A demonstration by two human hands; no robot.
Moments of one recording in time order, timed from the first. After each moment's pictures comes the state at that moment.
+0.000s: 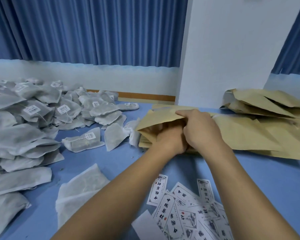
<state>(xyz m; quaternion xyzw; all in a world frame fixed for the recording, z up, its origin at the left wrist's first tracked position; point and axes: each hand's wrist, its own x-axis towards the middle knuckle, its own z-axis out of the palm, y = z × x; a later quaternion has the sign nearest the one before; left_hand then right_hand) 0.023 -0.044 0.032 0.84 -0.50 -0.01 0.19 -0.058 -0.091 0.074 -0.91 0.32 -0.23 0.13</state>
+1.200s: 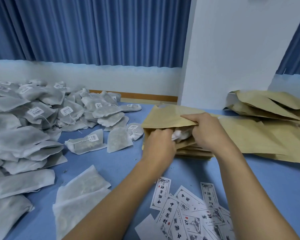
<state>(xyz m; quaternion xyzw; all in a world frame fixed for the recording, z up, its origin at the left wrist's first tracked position) 0.036 -0.002 0.007 0.84 -0.41 0.13 0.34 -0.060 -0.108 0.073 -0.89 0.30 -0.21 0.25</state>
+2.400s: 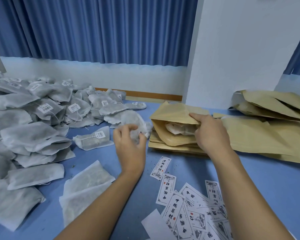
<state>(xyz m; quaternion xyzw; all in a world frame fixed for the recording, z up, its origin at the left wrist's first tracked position) 0.072 0.057 -0.030 0.72 -0.20 0.25 0.62 -0.048 -0.107 0.050 -0.88 0.37 -0.26 0.16</state>
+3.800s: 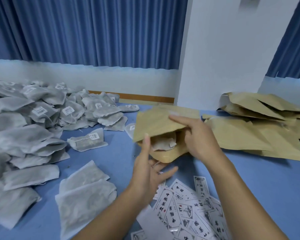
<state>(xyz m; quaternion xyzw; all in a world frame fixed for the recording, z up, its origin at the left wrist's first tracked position) -0.024 0.071 -0.003 0.40 -0.10 -0.40 0.82 -0.084 -0.074 0.062 -0.89 0.19 -0.33 0.25</state>
